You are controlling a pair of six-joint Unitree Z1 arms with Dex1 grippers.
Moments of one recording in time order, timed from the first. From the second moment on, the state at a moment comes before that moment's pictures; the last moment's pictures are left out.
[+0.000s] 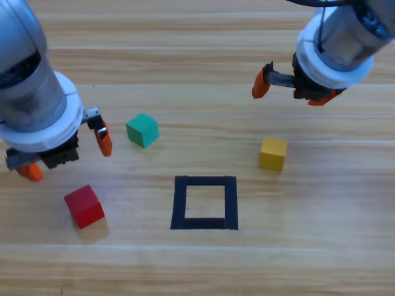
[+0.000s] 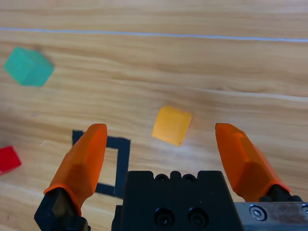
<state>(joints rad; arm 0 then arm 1) -0.74 1.74 -1.24 0.87 0.24 -1.21 0.73 1.98 -1.47 0.55 -0.07 0.65</state>
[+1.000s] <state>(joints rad) -0.65 1.90 -1.08 0.68 0.07 -1.30 0.77 2.27 -1.64 0.68 -0.15 0.78</state>
